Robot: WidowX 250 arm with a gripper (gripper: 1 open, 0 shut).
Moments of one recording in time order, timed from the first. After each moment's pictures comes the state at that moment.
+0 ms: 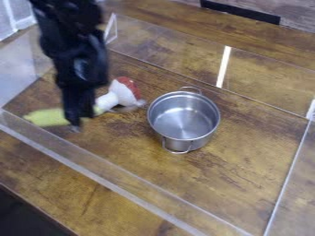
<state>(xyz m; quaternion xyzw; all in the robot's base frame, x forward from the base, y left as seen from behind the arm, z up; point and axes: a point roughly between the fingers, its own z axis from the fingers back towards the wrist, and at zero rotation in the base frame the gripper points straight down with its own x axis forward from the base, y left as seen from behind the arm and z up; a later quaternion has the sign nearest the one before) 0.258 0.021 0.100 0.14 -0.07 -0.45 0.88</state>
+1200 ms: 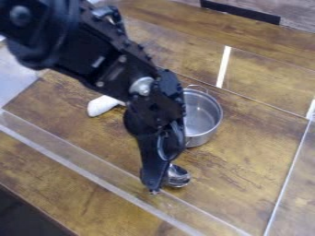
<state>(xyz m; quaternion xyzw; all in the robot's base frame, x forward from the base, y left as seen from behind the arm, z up) 0.277 -0.052 0.034 0.11 -0.11 -0.46 0.87</state>
